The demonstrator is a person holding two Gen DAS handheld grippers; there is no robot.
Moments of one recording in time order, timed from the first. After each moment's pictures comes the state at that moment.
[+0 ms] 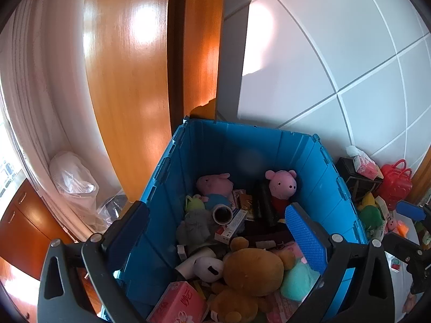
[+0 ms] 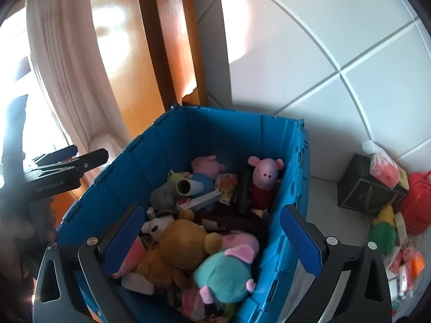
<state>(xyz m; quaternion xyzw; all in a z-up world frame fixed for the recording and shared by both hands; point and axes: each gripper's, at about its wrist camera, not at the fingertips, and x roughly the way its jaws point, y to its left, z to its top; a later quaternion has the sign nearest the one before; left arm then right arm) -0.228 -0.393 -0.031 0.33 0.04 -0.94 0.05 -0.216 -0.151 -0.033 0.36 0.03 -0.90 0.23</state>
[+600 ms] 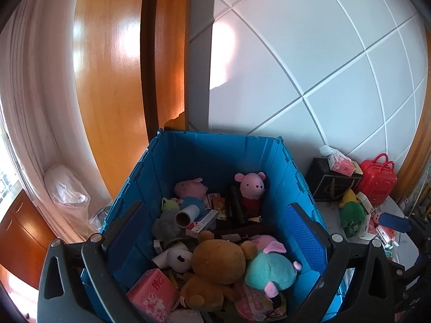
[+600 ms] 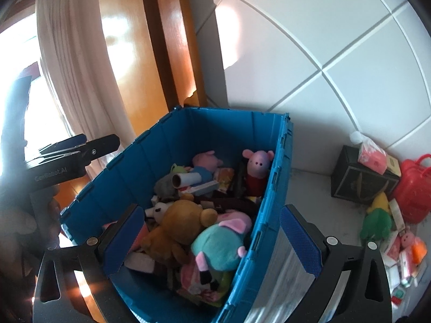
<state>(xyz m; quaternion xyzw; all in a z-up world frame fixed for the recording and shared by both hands) -0.167 -0.317 -0.010 0.29 0.02 -0.96 0.02 -0.151 -0.094 -0.036 0.34 0.01 -0.91 0.23</state>
